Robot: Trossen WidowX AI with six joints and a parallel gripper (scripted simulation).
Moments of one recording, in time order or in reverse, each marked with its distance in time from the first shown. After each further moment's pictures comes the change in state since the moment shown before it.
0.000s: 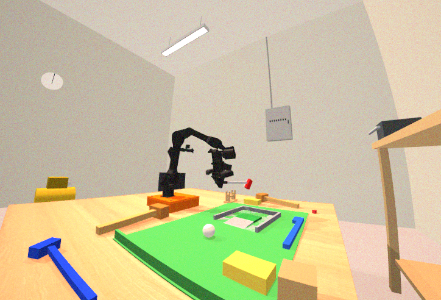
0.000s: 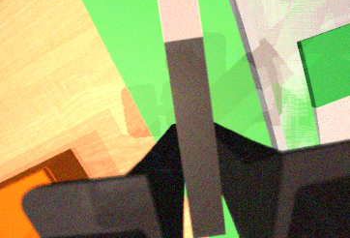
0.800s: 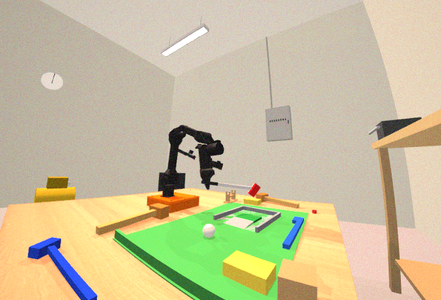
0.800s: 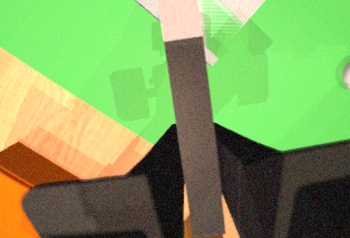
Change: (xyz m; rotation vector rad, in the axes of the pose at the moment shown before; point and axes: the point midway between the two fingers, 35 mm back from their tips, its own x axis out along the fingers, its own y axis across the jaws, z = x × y) arm -0.036 -0.065 -0.122 0.513 0.053 -0.100
